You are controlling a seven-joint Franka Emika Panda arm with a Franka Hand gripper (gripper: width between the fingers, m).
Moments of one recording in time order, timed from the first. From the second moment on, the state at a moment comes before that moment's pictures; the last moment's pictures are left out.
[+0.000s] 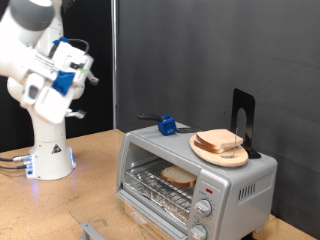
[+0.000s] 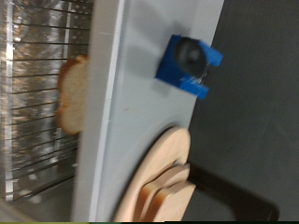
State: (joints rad) arm -0.52 -0.50 -0.09 -2.63 0.99 1.70 -0.21
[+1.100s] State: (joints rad) arm -0.59 -0.23 -0.17 -2.56 0.98 1.80 -0.23
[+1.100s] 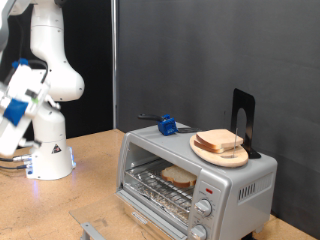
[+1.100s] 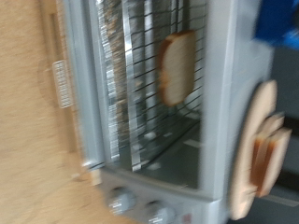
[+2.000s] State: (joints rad) arm -0.53 0.15 -0.04 -2.49 1.10 2.11 -0.43
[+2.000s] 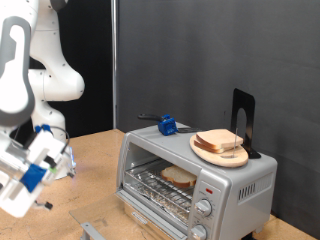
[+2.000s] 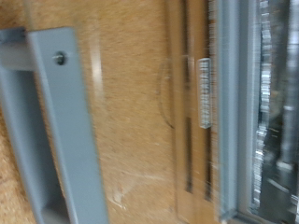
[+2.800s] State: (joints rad) arm -0.48 0.37 0.10 -2.45 1.21 2.20 -0.58
